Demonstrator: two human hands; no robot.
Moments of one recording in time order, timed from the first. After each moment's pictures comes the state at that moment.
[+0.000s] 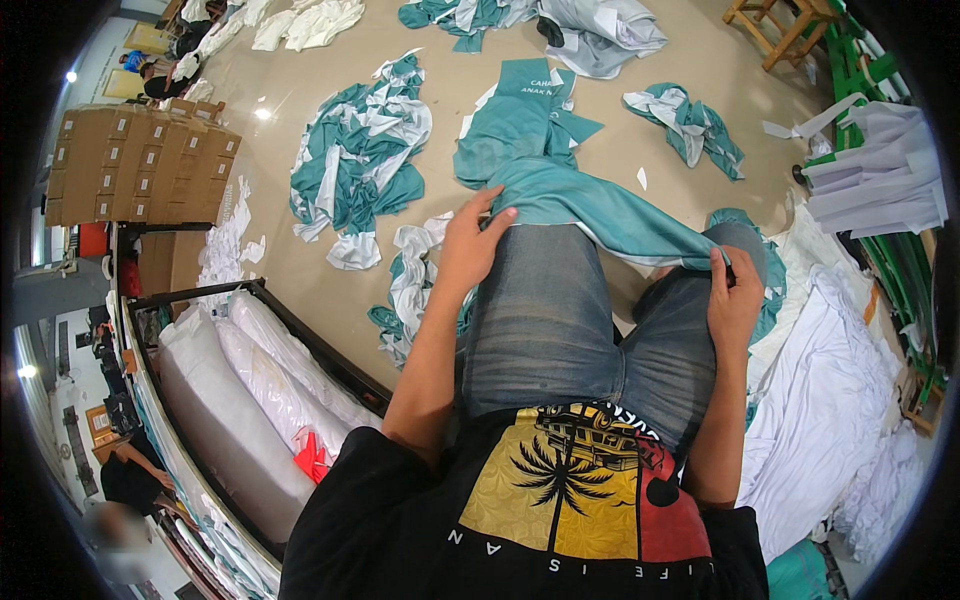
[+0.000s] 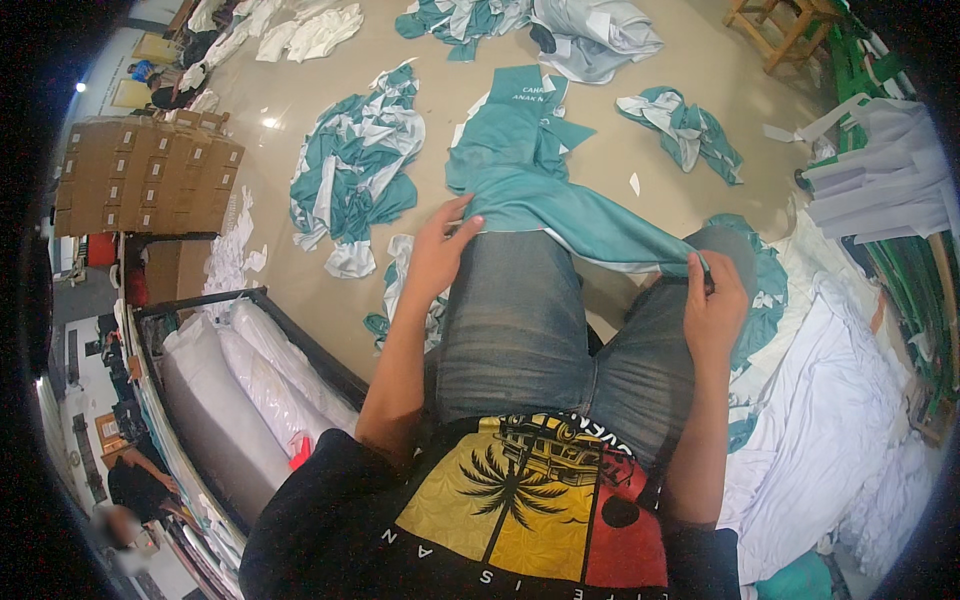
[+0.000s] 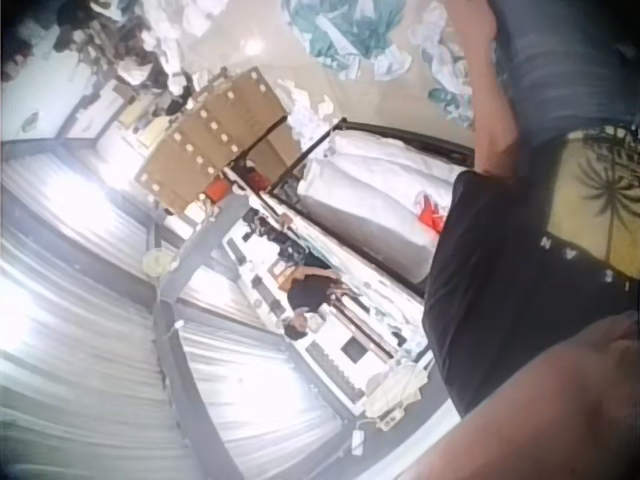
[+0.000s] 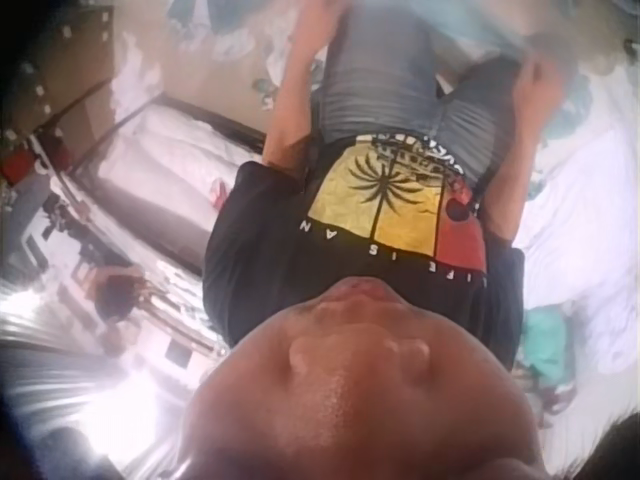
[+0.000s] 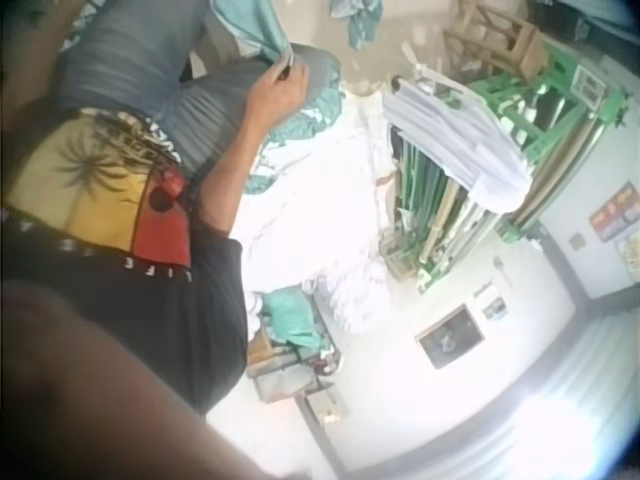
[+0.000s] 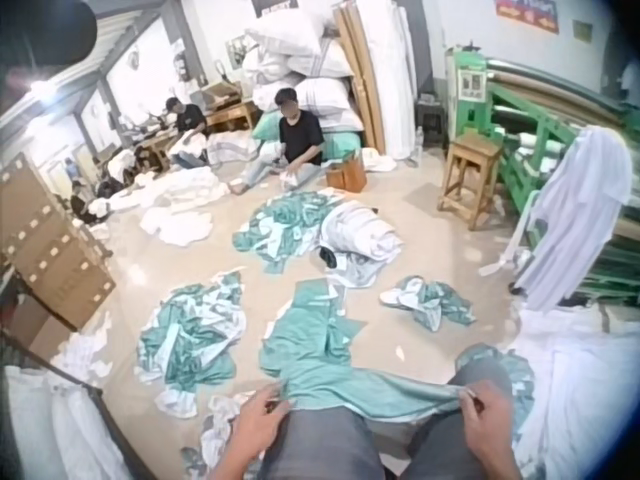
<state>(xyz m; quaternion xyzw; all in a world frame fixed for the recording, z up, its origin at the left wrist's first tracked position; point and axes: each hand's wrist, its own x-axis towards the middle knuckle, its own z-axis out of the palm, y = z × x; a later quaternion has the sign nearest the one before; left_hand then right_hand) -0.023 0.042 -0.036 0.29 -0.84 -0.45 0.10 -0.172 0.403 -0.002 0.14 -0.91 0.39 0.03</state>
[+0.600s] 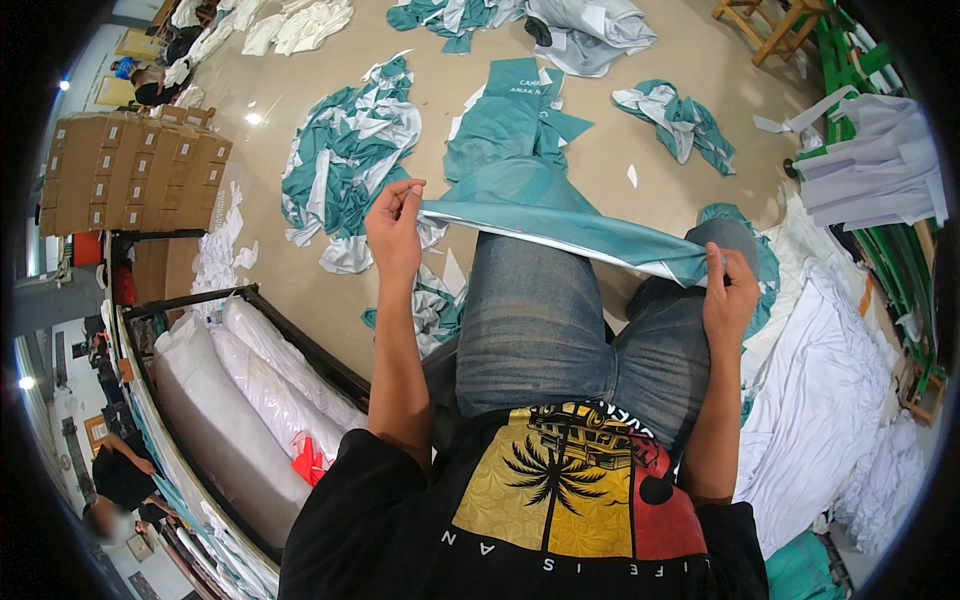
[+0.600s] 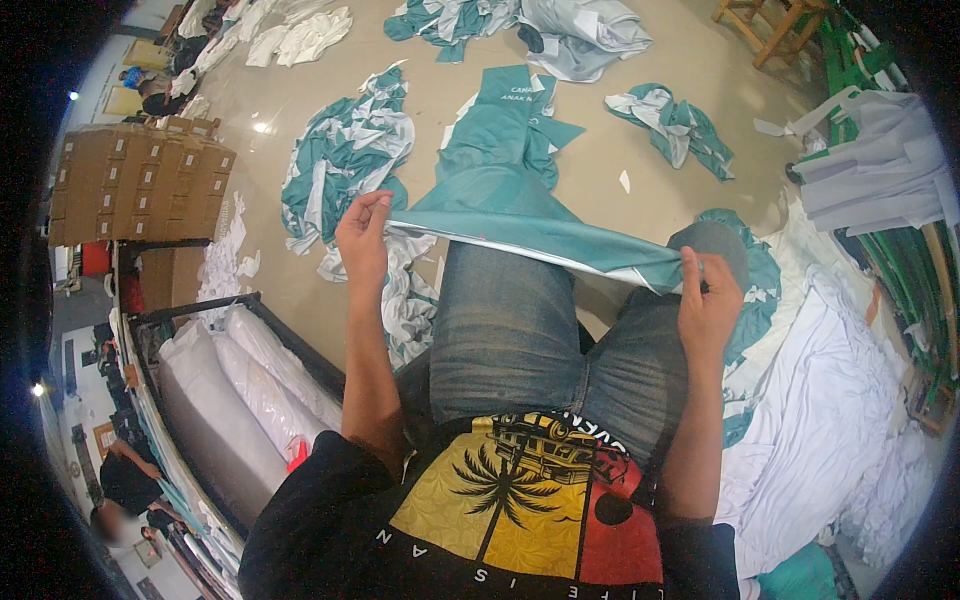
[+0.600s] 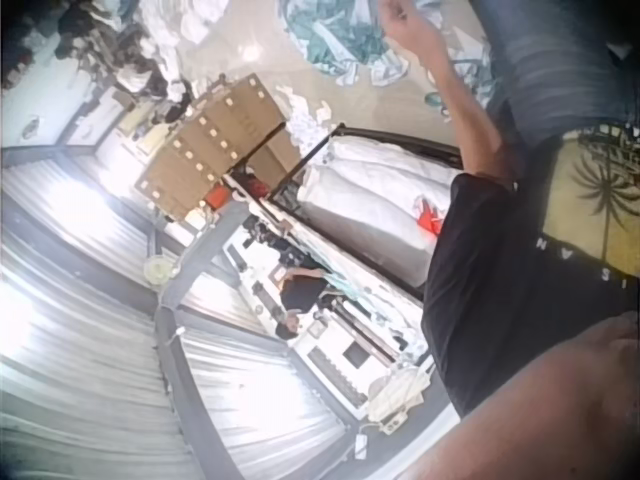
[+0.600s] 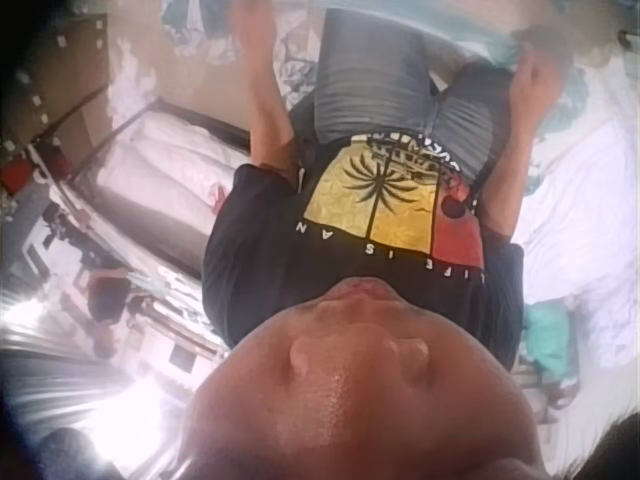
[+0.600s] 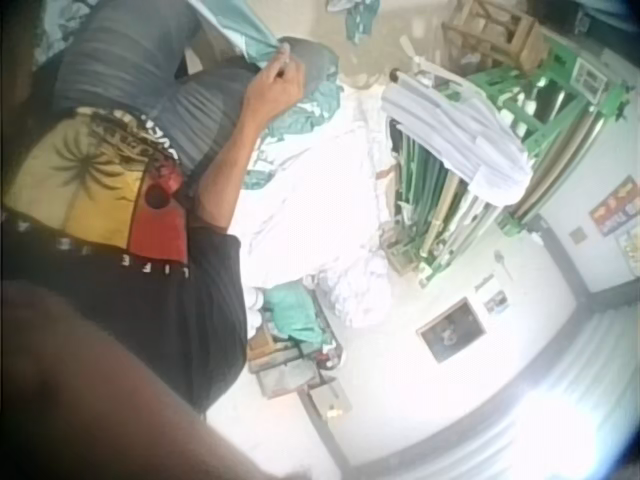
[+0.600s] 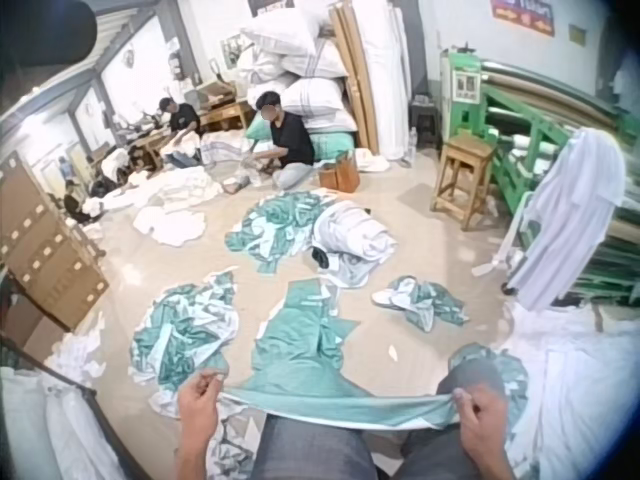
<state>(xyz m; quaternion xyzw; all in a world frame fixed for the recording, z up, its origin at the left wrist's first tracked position) -0.004 -0.019 -0.008 0.34 -0.72 -0.54 0.26 -0.172 0.411 -0.006 0.13 -0.90 0.41 0.03</state>
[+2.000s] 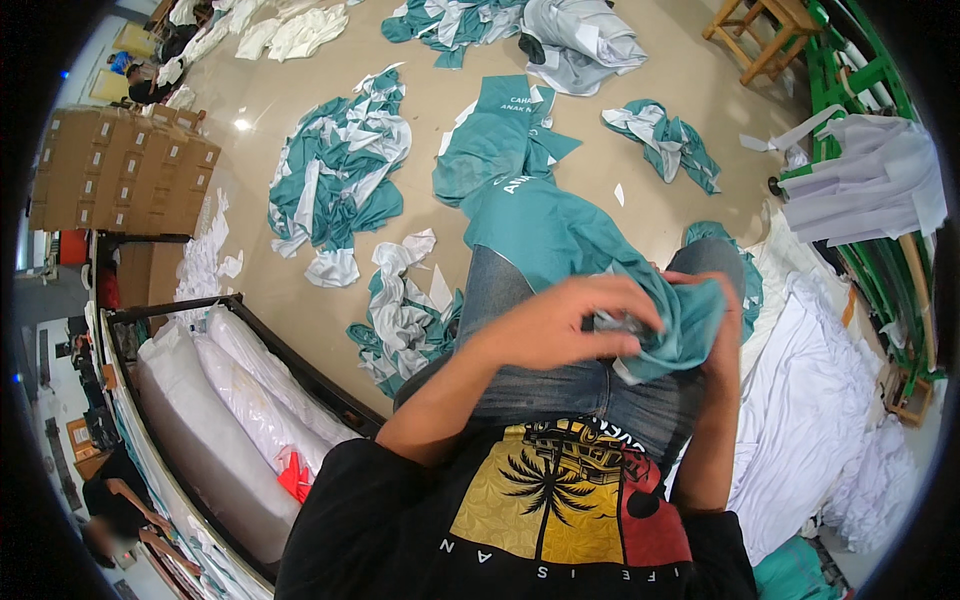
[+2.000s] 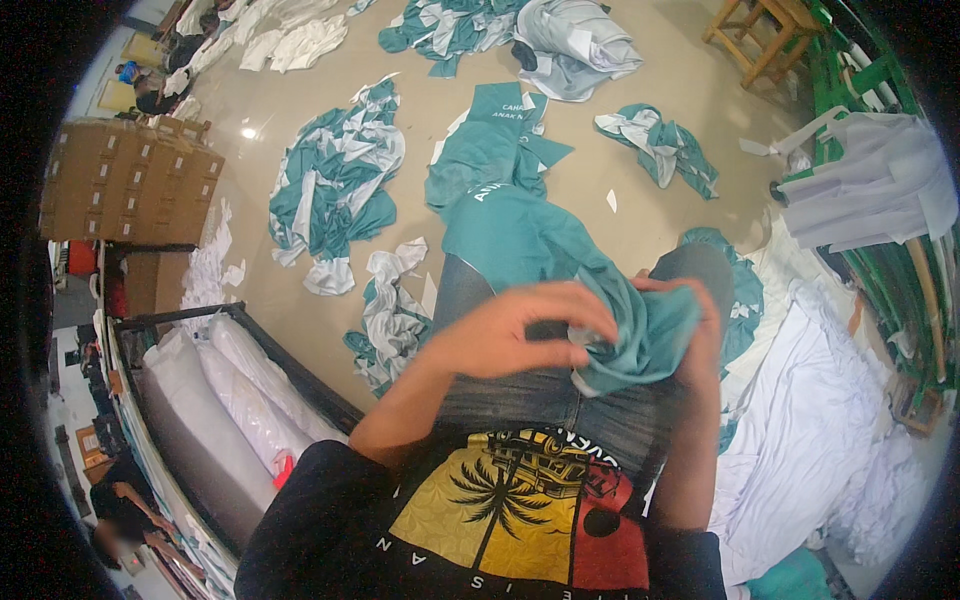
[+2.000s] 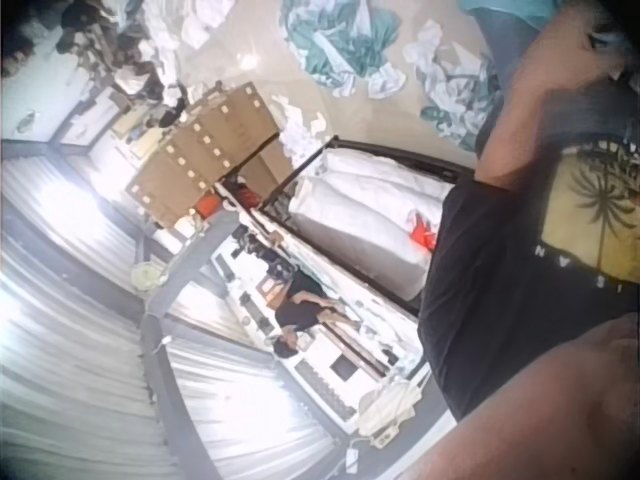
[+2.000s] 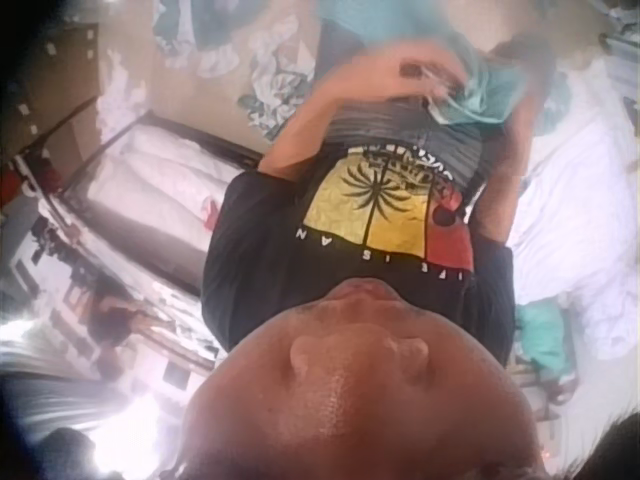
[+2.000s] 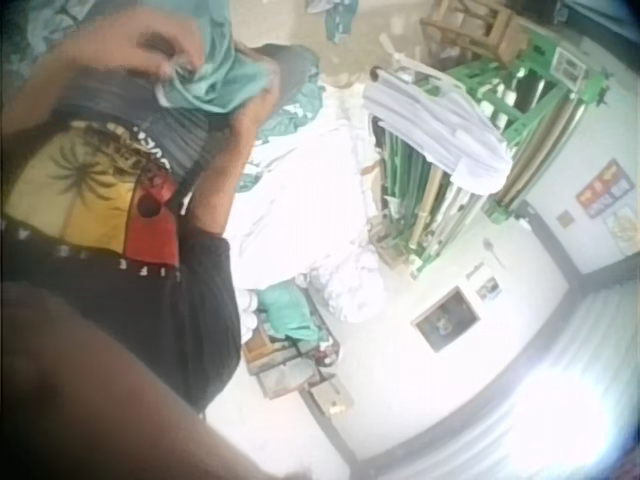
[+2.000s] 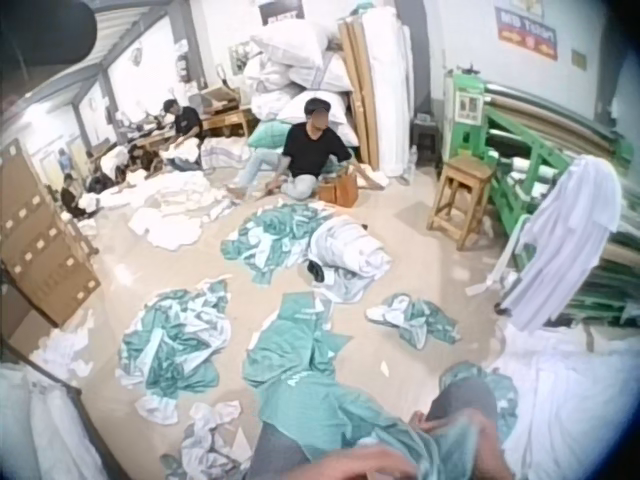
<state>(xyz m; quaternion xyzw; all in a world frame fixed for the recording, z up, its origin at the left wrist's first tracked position) -0.061 0.142 0.082 -0.14 -0.67 -0.73 -0.09 -0.168 0.418 -0.002 0.09 -0.57 0.75 -0.30</state>
